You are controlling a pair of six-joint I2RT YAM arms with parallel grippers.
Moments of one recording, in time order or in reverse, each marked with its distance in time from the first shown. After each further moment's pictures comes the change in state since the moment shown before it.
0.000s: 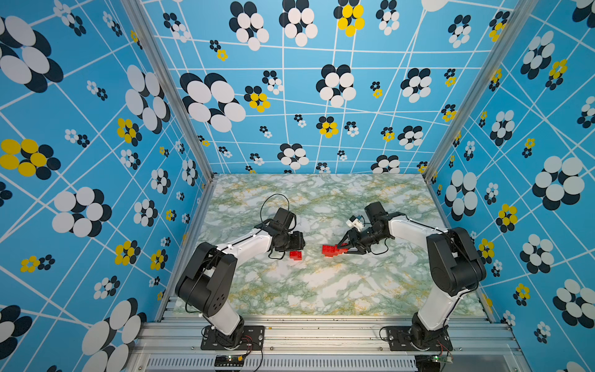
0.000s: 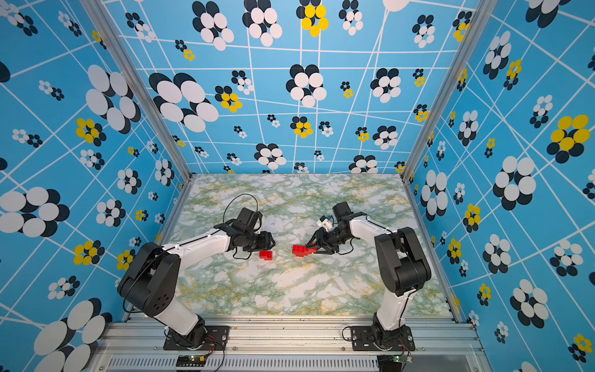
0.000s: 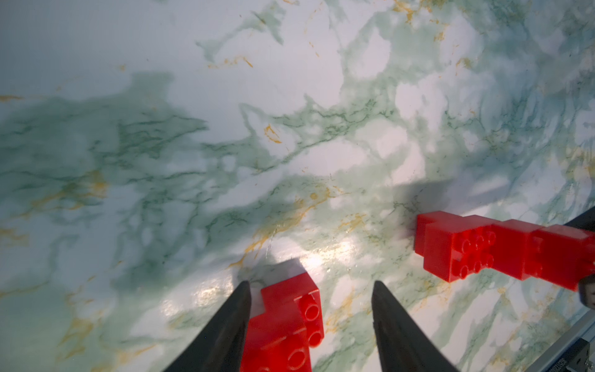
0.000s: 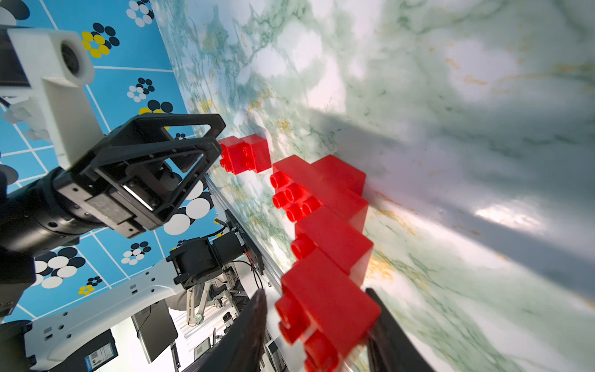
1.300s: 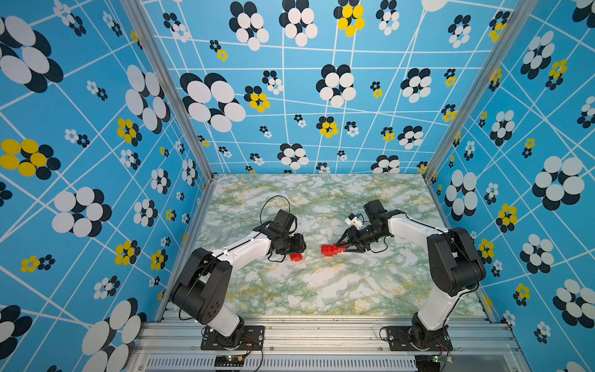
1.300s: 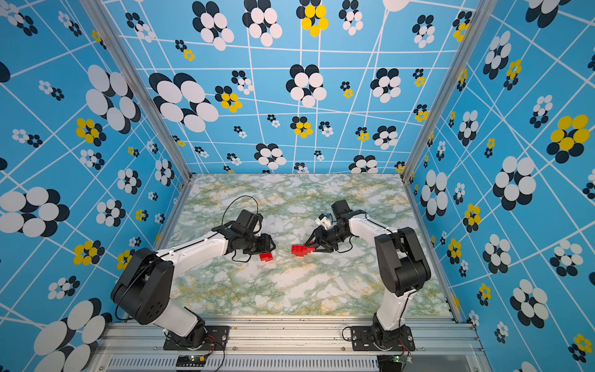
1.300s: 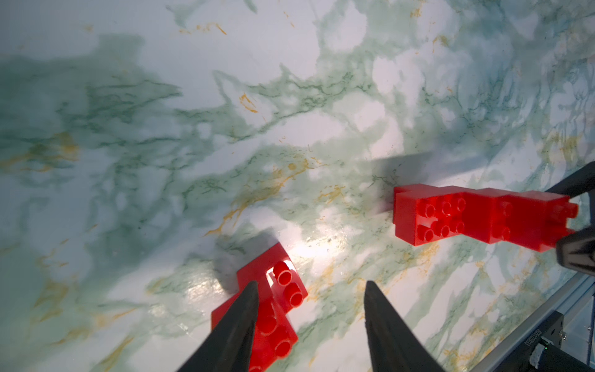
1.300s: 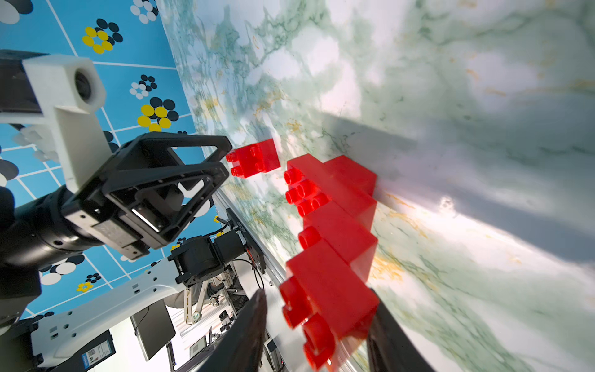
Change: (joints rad) left arm -0.037 -0.068 -0.021 -0.025 0.027 -0.033; right arm 0.009 0.000 0.044 -0.032 0.004 -0.008
